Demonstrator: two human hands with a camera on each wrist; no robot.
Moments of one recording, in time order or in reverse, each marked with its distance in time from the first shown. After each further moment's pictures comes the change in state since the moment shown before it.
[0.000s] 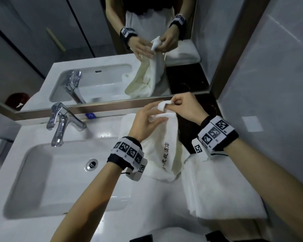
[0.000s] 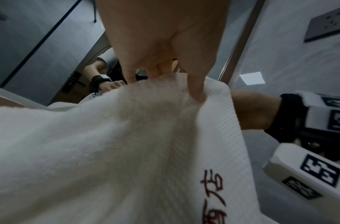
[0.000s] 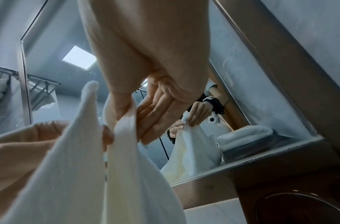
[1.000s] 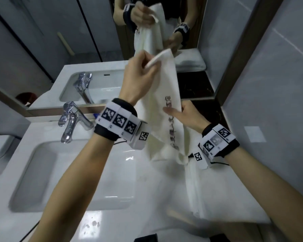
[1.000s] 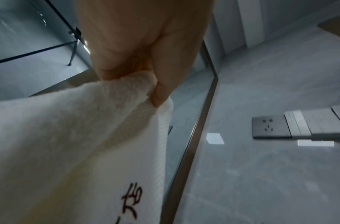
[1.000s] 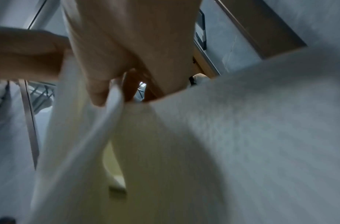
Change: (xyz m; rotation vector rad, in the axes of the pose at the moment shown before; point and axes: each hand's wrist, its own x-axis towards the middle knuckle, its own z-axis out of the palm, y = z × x) left_hand 0.051 0.087 -0.087 -0.074 0.320 -0.025; right_hand -0.024 -0.028 0.017 0.198 -0.127 -0.013
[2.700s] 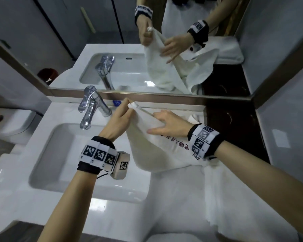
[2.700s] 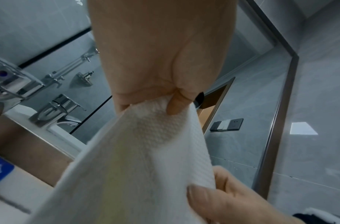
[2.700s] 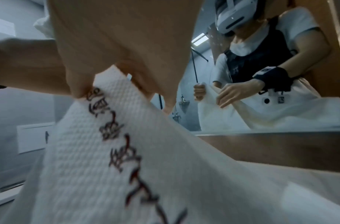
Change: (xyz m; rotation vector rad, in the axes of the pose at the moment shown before) left_hand -0.083 -0.135 -0.079 0.004 -0.147 -0.403; right_hand 0.057 0.022 0.102 -0.519 -0.495 -0.216
